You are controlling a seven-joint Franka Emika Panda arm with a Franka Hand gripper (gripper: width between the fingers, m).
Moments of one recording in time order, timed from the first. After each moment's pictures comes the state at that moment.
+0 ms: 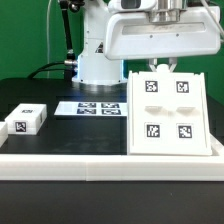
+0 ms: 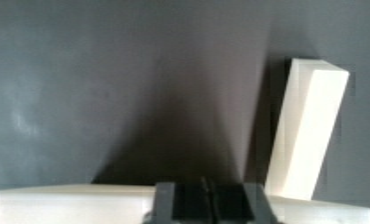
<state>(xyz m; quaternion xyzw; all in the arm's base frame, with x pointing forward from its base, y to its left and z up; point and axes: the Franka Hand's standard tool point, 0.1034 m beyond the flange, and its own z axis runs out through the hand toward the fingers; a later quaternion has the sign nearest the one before) 0.526 0.079 0.116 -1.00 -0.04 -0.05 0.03</state>
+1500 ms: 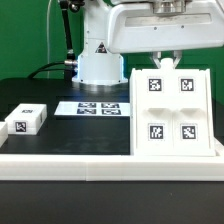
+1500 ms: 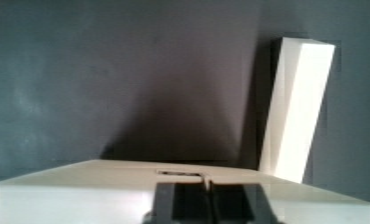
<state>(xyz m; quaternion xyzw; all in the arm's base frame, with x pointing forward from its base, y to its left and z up) 0.531 0.079 0.121 -1.00 -0.05 -0.03 0.03</state>
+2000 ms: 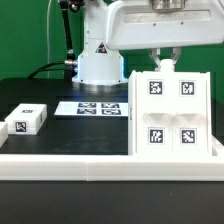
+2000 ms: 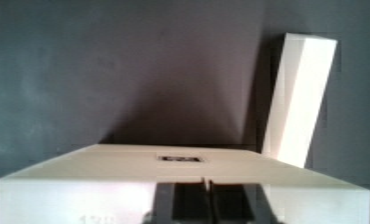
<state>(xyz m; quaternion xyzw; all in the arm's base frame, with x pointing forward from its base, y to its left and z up) 0.548 0.080 0.136 -1.00 -0.06 -0.02 0.04</state>
